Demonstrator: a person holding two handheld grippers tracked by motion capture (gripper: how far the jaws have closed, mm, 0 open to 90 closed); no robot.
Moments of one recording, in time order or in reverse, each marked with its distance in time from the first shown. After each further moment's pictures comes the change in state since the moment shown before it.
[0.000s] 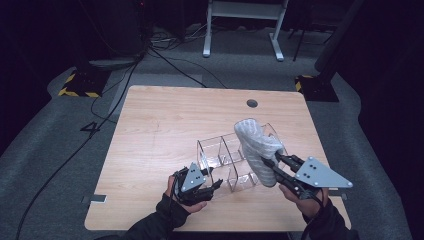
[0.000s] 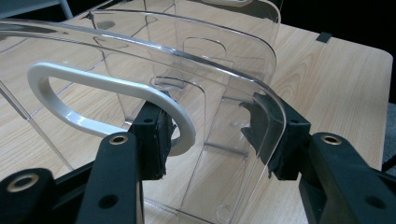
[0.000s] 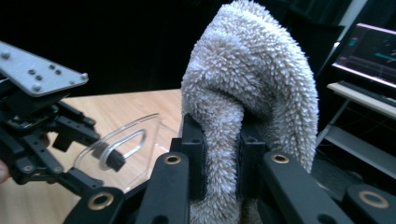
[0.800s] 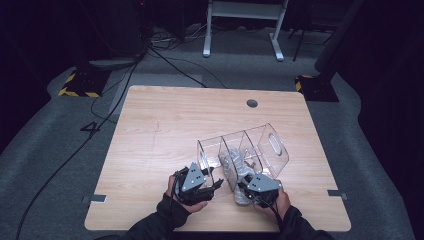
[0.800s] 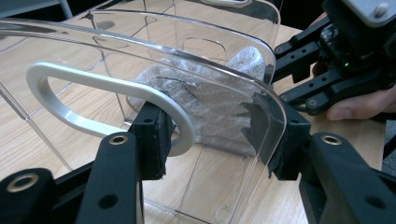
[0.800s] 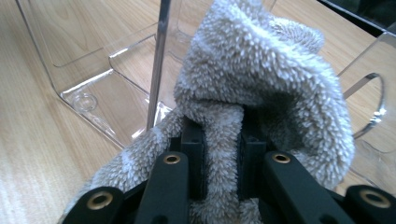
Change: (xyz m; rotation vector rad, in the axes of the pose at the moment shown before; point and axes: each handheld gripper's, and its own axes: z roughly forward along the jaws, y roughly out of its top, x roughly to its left) left arm 0.000 0.000 0.002 -0.003 -0.004 -0.003; right arm 0.045 -0.130 0.077 0.372 0.092 0.011
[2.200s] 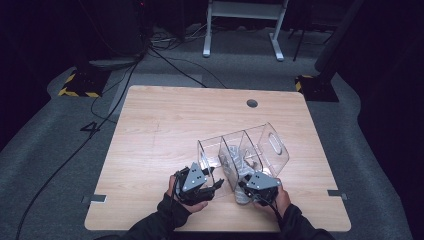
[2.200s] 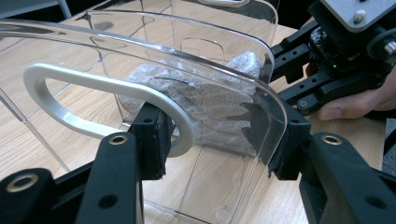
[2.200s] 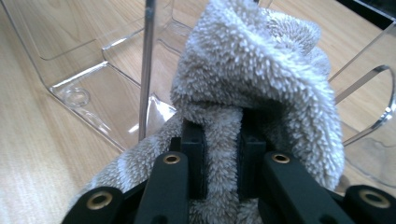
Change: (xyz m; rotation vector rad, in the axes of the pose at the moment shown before) left arm -0.001 0.000 0.002 0.000 -0.001 0.002; right arm -0.004 0.001 0.005 0.032 -0.009 -0.017
